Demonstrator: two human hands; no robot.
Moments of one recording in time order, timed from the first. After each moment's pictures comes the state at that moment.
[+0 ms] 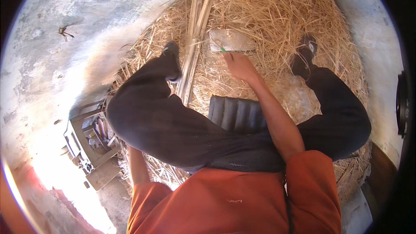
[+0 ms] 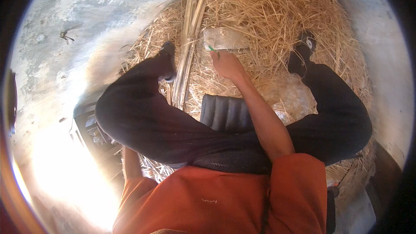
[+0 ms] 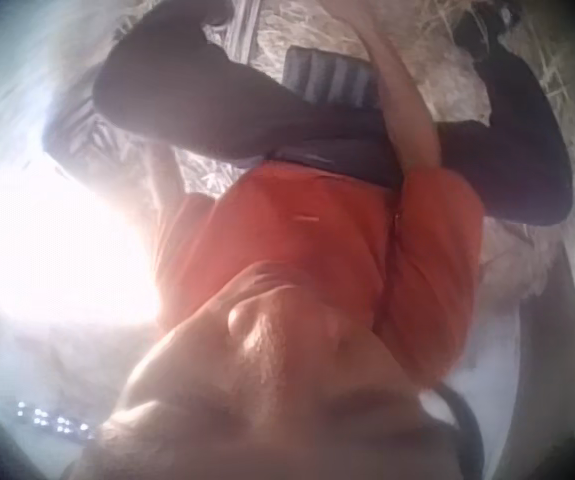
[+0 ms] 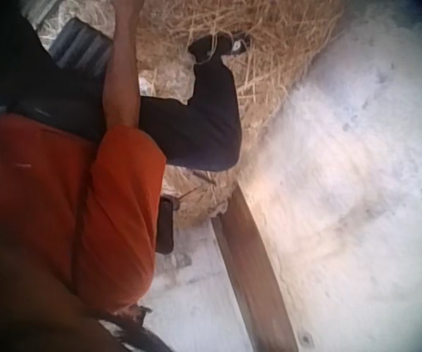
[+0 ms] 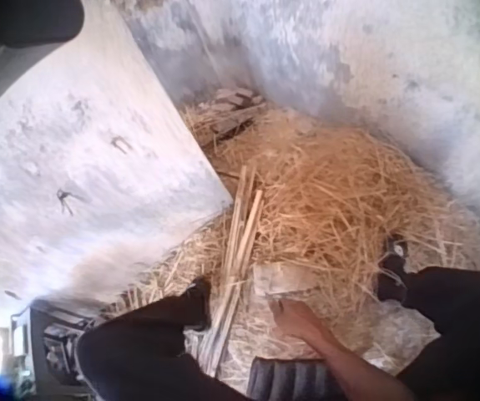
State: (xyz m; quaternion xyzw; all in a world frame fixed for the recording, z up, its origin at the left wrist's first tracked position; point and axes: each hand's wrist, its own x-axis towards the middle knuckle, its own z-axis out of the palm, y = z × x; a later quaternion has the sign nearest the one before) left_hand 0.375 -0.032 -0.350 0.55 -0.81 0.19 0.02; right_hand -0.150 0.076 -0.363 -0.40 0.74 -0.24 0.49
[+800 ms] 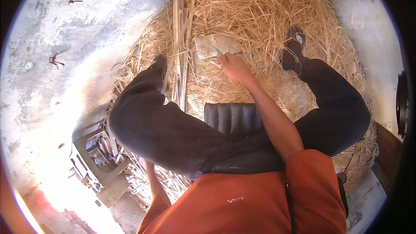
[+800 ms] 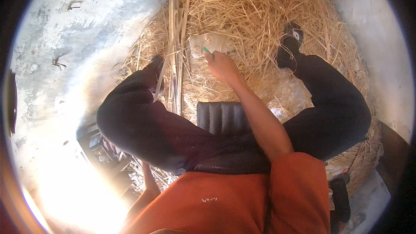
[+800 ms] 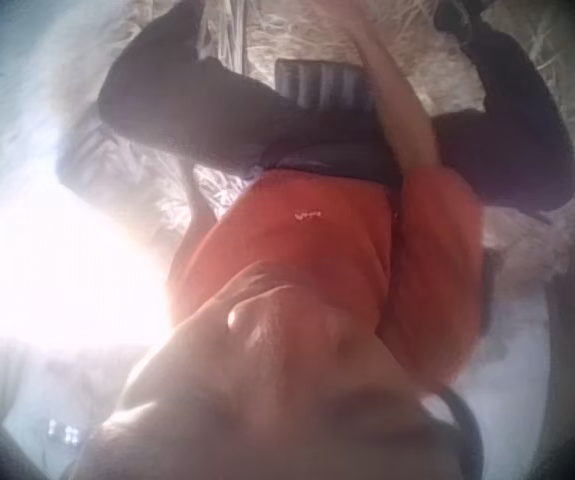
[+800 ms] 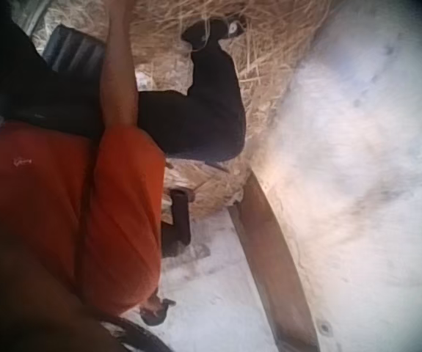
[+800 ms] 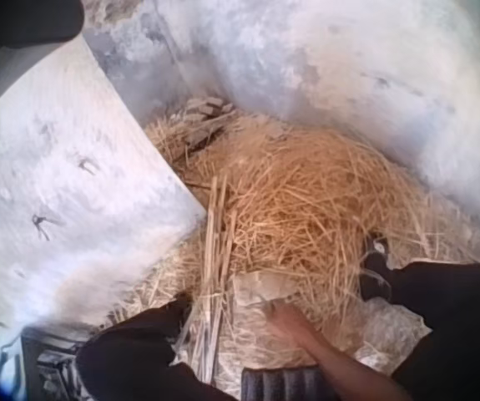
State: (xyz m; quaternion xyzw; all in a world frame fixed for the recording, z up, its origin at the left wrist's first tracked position) left_hand 0.359 0.108 -0.322 0.64 -0.75 -0.06 -0.14; right_hand -0.175 0.088 -0.359 -0.30 0.75 -0.28 0.51
